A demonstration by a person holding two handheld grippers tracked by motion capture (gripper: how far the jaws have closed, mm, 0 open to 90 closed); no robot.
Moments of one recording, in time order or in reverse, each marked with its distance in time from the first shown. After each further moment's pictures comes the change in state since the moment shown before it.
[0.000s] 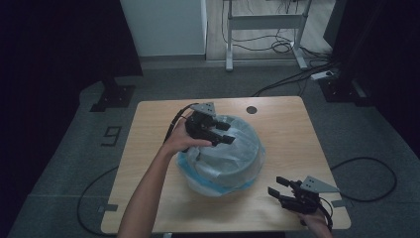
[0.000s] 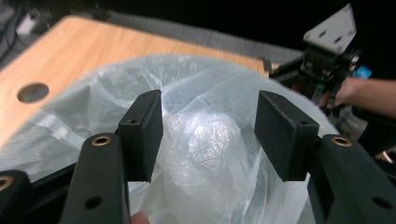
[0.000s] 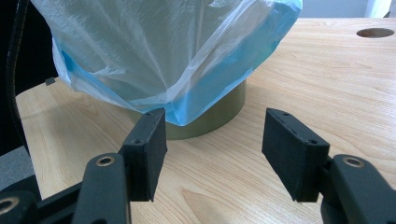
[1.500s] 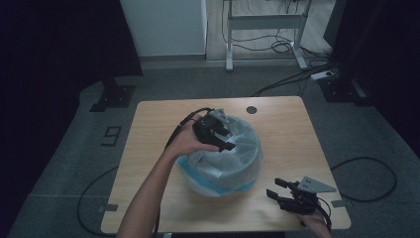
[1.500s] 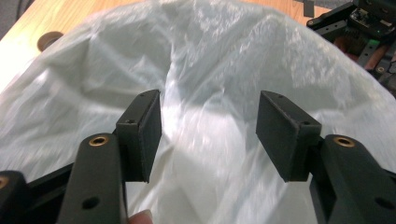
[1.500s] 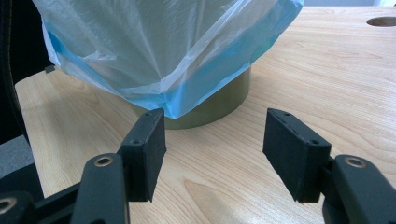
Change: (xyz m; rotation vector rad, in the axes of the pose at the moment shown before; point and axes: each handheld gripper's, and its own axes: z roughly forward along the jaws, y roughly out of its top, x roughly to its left) left arm -0.014 0.005 0.008 0.214 0.130 0.002; right arm 0.002 -0.003 0.005 0.043 0.009 -0.011
